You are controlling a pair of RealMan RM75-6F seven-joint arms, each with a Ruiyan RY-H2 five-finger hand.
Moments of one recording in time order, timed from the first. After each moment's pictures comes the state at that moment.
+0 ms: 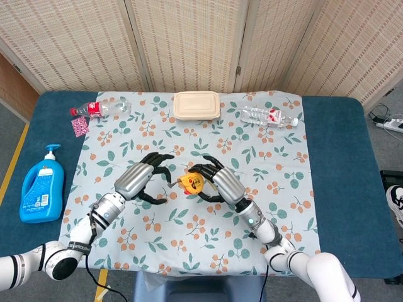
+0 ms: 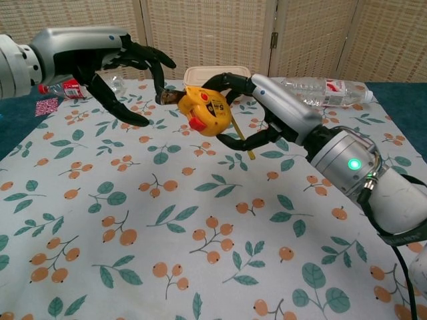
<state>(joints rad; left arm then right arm) -0.80 -1.26 -0.22 -1.77 1.20 0.88 -0.10 0.79 -2.06 0.10 -0.60 -1.63 1.40 0.64</state>
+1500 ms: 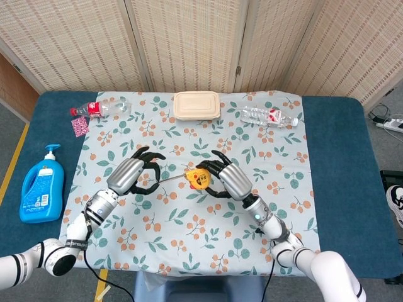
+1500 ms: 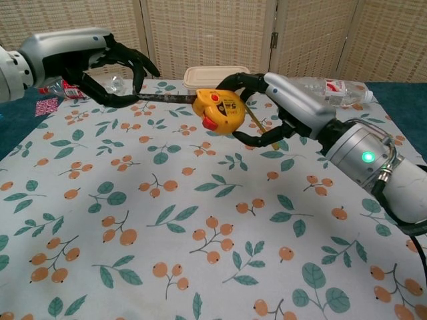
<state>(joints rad) -0.76 -1.29 -0.21 -1.64 1.31 0.94 -0.25 0.79 -2.01 0.08 -0.57 -1.63 1.39 0.62</state>
